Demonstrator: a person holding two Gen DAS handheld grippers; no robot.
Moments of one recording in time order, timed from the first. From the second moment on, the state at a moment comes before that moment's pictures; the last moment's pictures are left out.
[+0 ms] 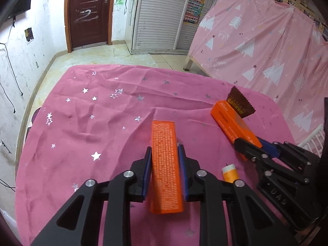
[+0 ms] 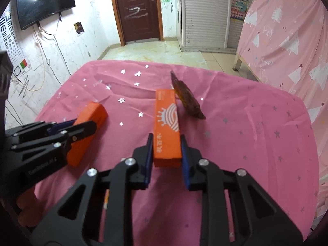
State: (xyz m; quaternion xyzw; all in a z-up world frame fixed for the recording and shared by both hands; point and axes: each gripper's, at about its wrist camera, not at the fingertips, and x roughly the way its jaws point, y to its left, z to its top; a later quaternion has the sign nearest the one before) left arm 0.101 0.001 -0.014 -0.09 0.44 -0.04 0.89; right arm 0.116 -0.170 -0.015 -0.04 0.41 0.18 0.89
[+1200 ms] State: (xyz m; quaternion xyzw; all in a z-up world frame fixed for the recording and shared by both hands) left arm 0.041 -0.122 0.060 0.01 0.35 -0.10 0.93; right arm 0.028 -0.315 0.047 0.05 0.29 0.11 0.95
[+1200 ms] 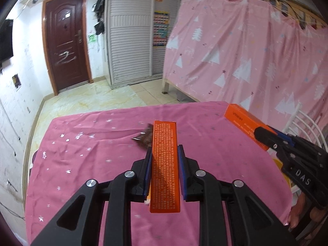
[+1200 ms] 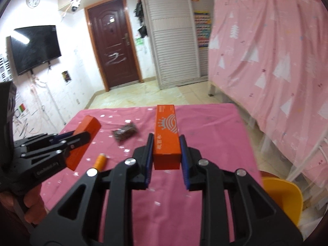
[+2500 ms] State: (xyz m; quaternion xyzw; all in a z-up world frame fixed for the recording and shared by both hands) left arm -0.001 -0.374 0.058 0.08 0.38 -0.31 0.87; right arm -0.046 -0.531 -0.040 0.20 0.32 -0.09 0.92
